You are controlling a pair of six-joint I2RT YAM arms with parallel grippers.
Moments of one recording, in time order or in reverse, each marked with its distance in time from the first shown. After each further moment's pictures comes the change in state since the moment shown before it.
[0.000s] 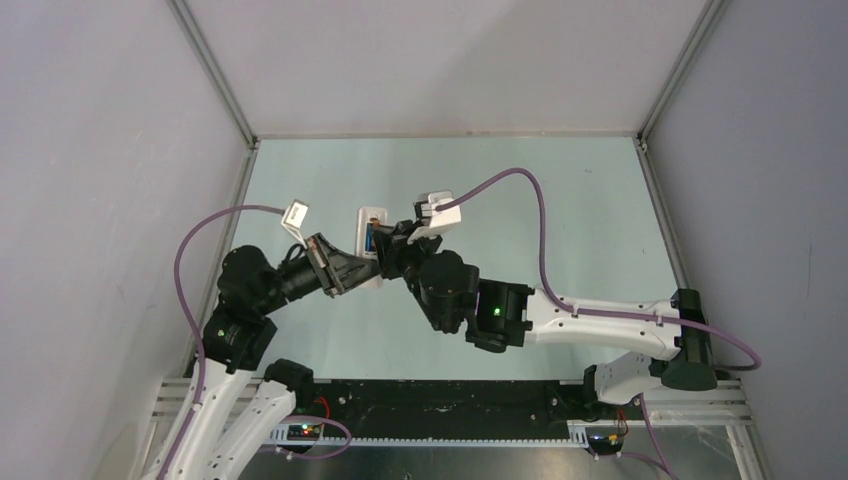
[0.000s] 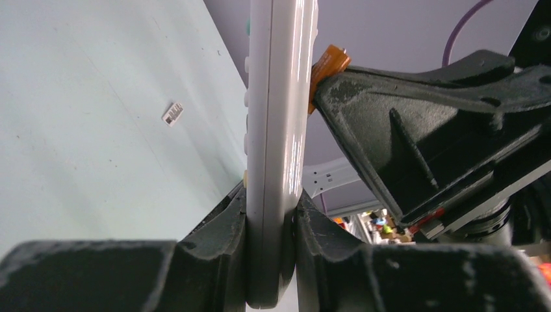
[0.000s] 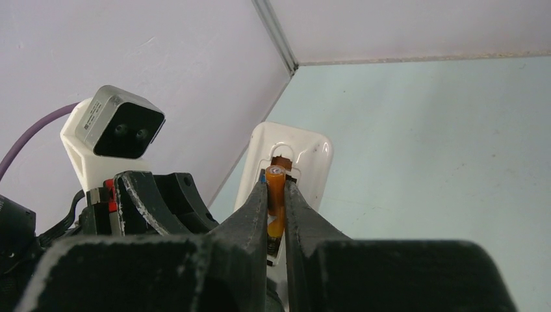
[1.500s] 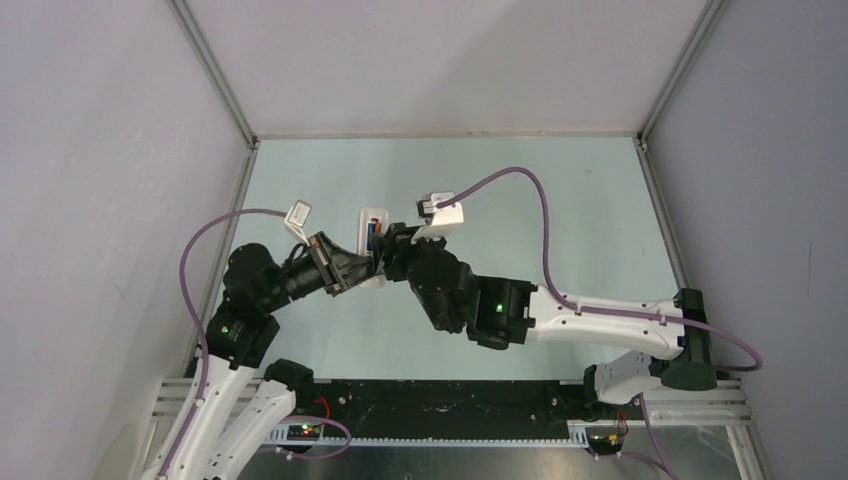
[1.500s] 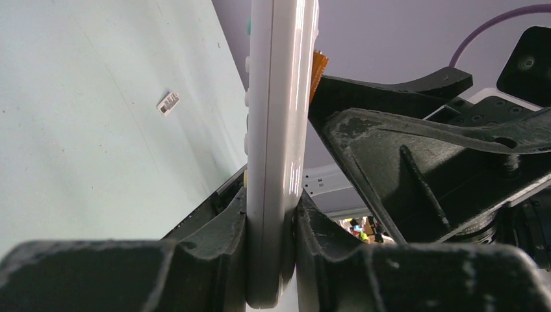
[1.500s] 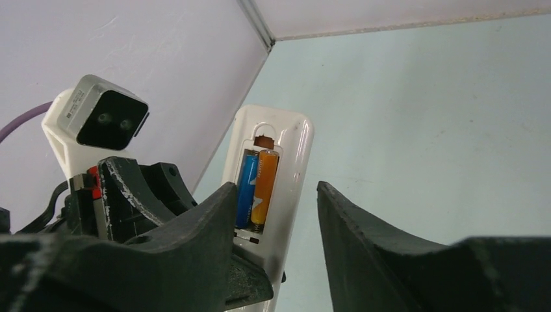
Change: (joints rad) left arm 0.000 0.021 -0.016 -0.010 -0.018 -0.096; right arm -0.003 0.004 0.037 -0.201 0.030 0.135
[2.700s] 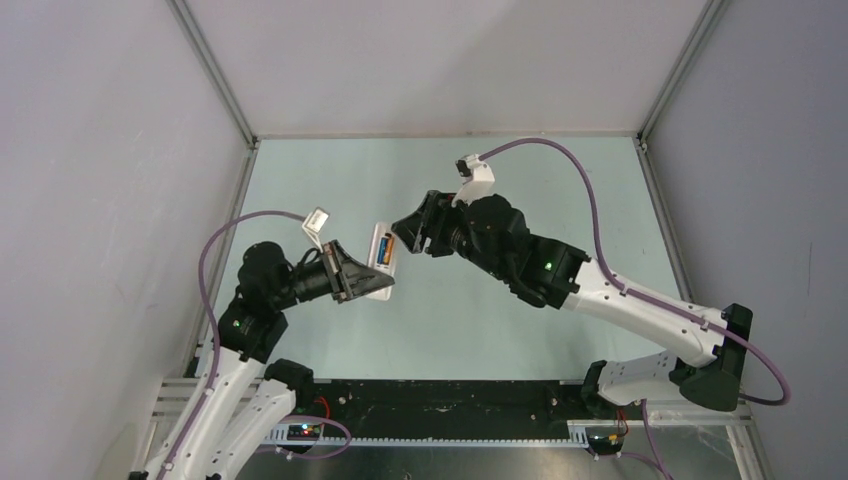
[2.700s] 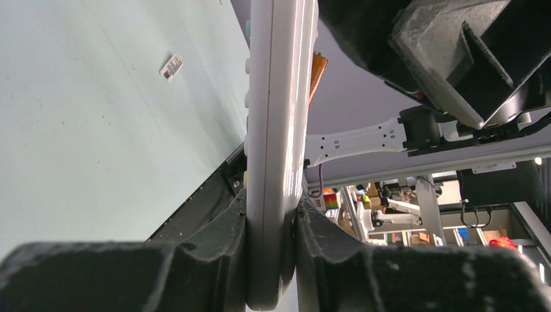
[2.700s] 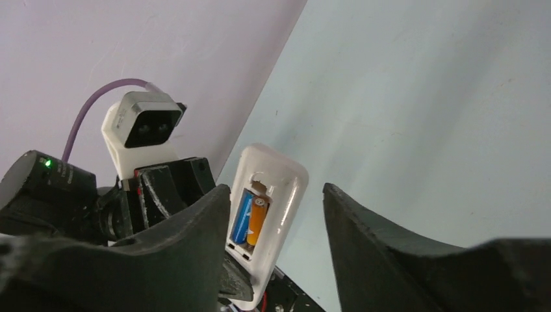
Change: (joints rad) left arm 0.000 0.024 -0.068 0.019 0.109 0.072; right arm -0.306 -0.156 -0.068 -0.176 -0.612 0.217
